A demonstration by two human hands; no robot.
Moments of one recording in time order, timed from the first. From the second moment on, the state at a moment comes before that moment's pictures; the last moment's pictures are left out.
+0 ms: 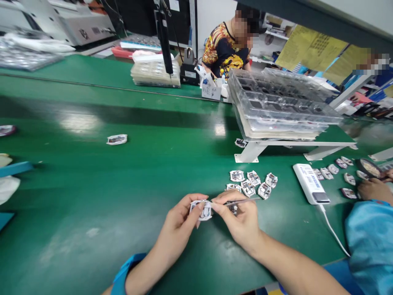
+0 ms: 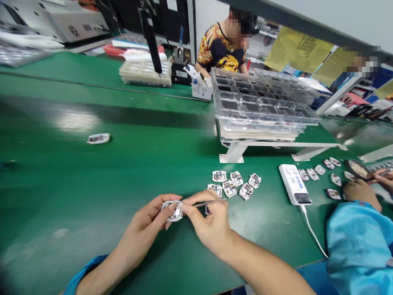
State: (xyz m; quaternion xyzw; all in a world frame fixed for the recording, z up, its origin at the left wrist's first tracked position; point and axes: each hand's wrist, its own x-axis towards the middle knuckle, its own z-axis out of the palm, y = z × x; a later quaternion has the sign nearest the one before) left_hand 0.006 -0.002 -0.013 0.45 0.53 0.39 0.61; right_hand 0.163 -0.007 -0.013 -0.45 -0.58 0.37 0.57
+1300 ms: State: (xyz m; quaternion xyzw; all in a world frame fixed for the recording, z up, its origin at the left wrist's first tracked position) left_hand 0.003 -0.004 -0.010 0.52 0.47 0.34 0.63; right_hand 0.167 0.006 -0.018 -0.48 -0.44 0.53 0.54
